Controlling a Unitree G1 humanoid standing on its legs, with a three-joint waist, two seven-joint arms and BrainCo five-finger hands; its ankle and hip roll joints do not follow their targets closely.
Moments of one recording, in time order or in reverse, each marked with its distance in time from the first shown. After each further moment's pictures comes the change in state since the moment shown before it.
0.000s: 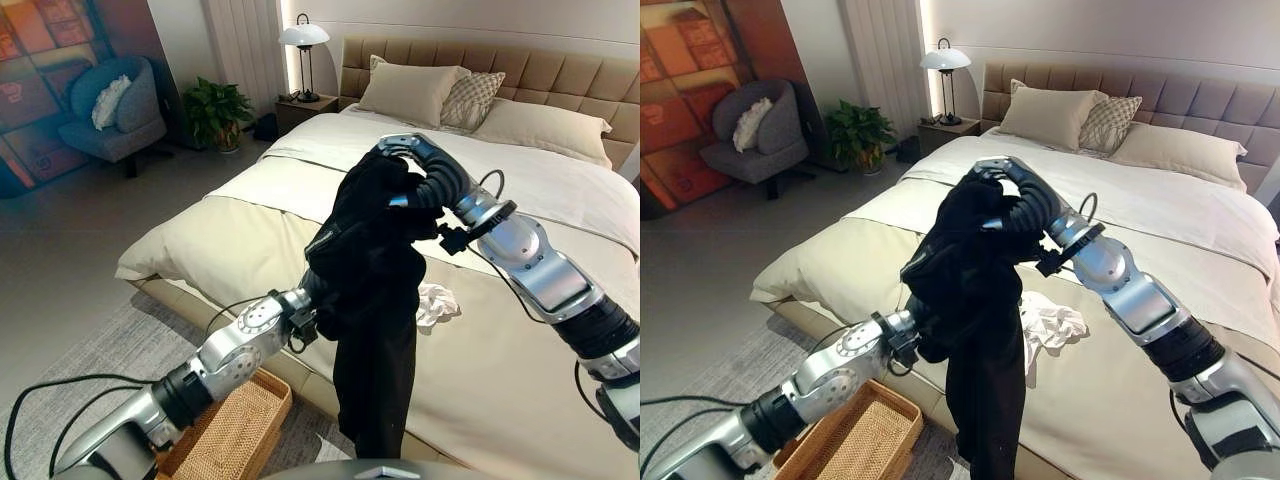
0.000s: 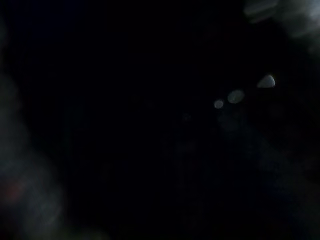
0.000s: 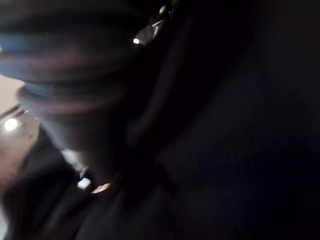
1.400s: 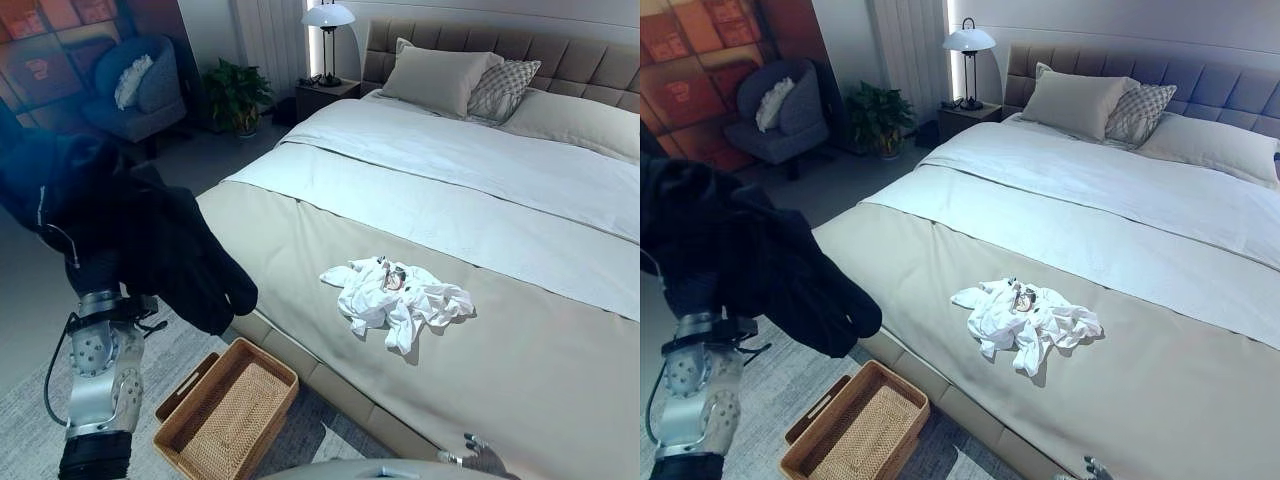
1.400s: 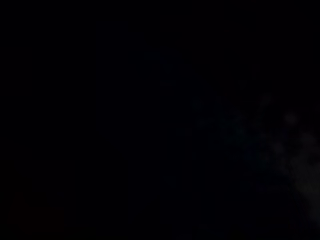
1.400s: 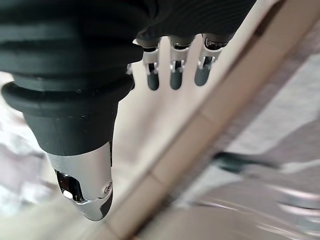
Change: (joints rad) left arm 0.375 -0.129 1.000 0.103 0.522 -0.283 0.326; right arm 0.767 0.546 -0.309 1.232 -0.188 0.049 -0.045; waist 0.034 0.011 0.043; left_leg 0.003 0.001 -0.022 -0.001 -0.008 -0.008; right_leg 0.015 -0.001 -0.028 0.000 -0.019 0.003
